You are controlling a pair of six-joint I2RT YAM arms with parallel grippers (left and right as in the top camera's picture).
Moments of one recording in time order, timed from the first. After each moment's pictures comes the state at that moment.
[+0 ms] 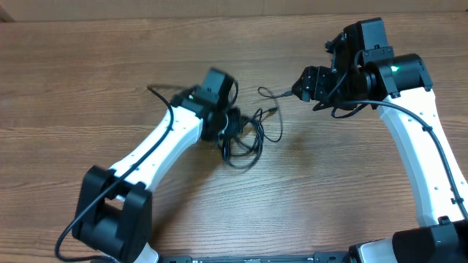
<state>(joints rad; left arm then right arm) -0.46 1.77 1.29 -0.76 0.24 -0.59 0.19 1.61 1.65 -1.16 -0.31 0.34</state>
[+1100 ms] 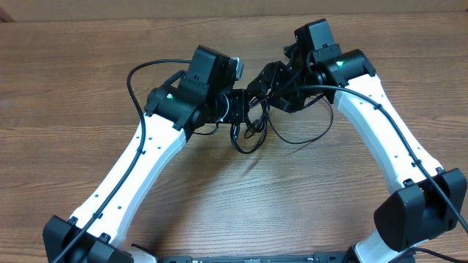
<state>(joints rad) -0.48 1.58 1.47 -0.83 0.33 -0.46 0.34 1.78 1.65 -0.96 -0.55 0.80</state>
